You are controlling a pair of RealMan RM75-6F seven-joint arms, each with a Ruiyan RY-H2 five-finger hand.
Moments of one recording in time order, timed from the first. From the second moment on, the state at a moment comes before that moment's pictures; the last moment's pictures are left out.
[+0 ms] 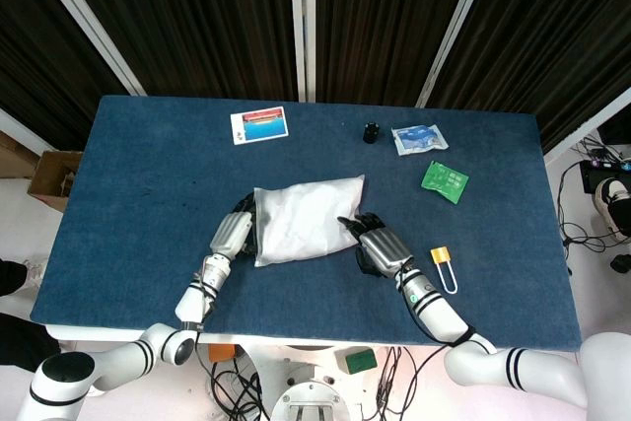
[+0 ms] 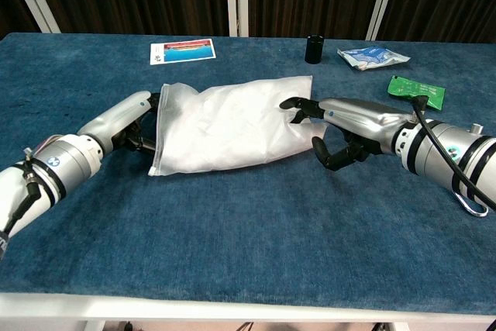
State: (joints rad) left arm -0.64 -1.98 -0.17 -0.89 1.37 0.99 -0.41; right arm 0.65 -1.67 0.14 -1.44 -1.23 0.87 -0.16
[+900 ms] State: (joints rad) left arm -0.55 -1.86 -0.15 -1.04 1.38 1.11 -0.36; right arm 0.55 -1.53 0.13 -1.55 -1.26 1.07 -0.20
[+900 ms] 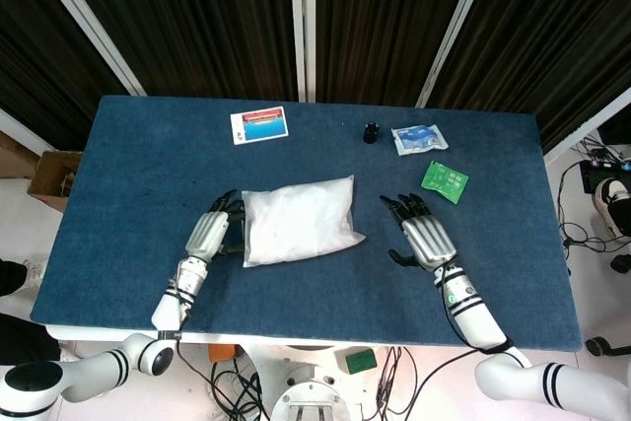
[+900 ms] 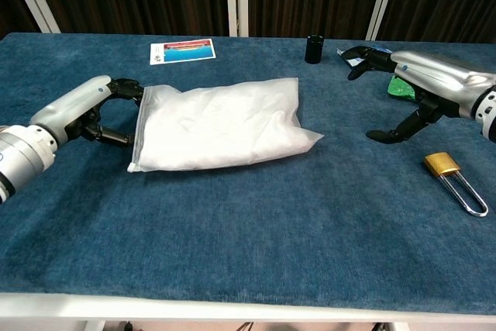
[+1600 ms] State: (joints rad) left arm -0.54 -1.87 -0.15 -1.05 1.38 1.11 -0.34; right arm 0.61 -1.82 0.19 -1.32 -1.14 1.06 -0.31
